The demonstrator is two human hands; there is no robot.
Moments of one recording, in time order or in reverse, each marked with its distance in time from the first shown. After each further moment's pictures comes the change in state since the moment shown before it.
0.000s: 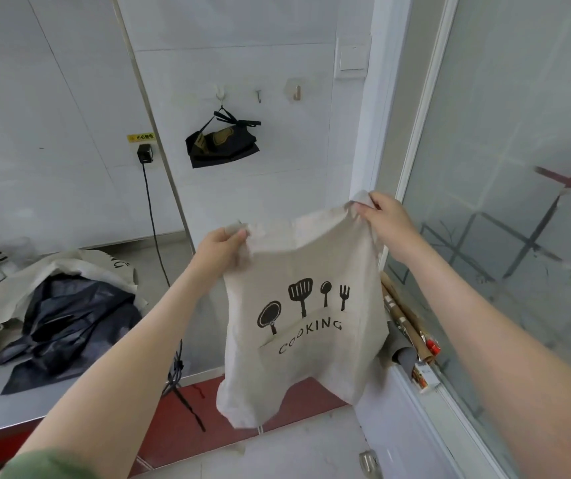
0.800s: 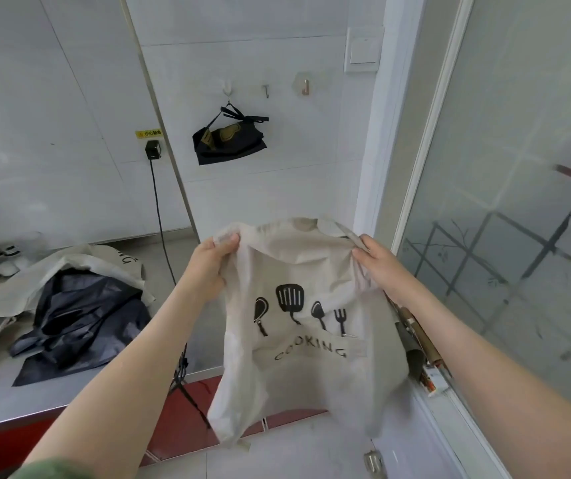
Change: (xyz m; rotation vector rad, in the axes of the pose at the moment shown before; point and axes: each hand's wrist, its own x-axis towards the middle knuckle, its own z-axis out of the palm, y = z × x) left_hand -0.011 -0.014 -0.012 -0.396 -0.016 -0.055; right_hand -0.028 0.063 0.033 0.158 -0.261 0.105
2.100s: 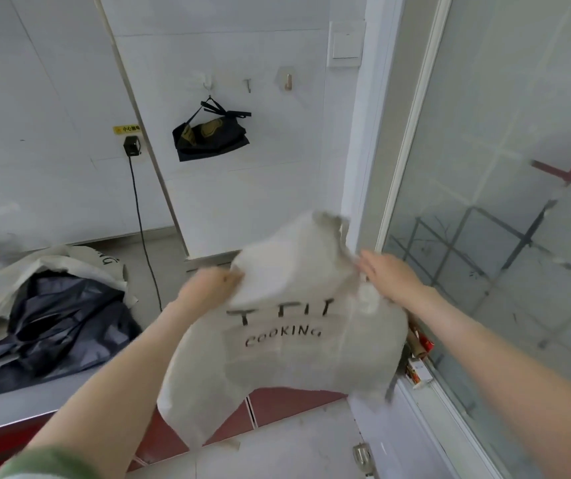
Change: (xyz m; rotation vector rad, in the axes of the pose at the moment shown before) left_hand 0.014 -0.045 -0.012 1.430 0.097 0.084; right_hand -0.014 0.021 -0.035 -0.879 0.086 -0.062
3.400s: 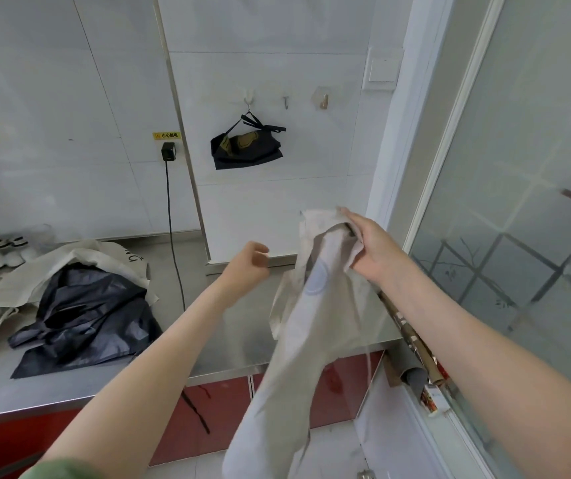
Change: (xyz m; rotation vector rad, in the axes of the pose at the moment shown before) left_hand -0.002 0.026 -0.024 -0.682 -0.115 0.033; right_hand 0.027 -0.131 -0.047 1.615 -0.234 0.267
